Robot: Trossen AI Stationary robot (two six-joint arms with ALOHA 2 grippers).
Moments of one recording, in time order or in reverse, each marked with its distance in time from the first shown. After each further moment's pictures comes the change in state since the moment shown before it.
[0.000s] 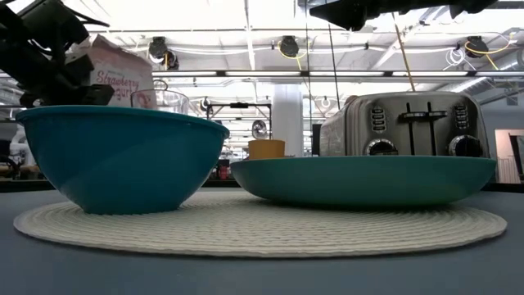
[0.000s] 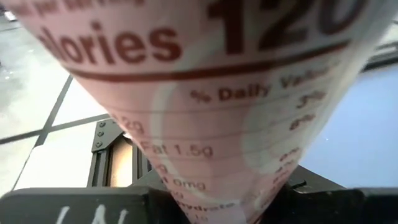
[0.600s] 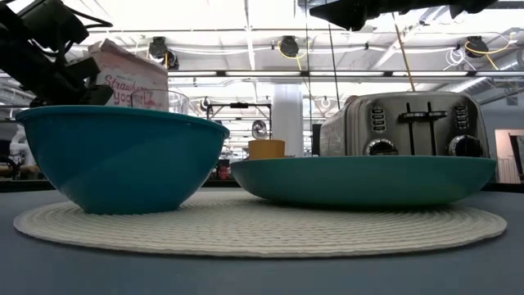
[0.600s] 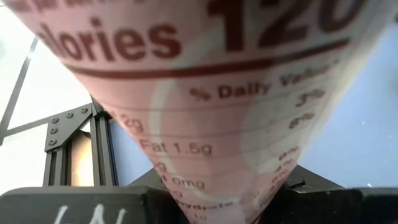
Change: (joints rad) left arm 0.000 0.000 0.000 0.005 0.162 0.044; right arm 0.000 0.000 0.000 0.000 0.000 -0.002
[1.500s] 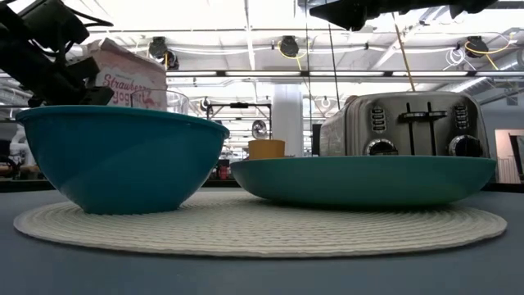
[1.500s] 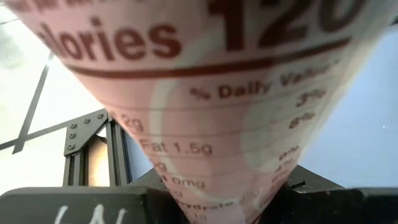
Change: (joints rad) left arm 0.000 0.000 0.000 0.003 -0.053 0.028; right arm 0.000 0.000 0.000 0.000 0.000 -0.001
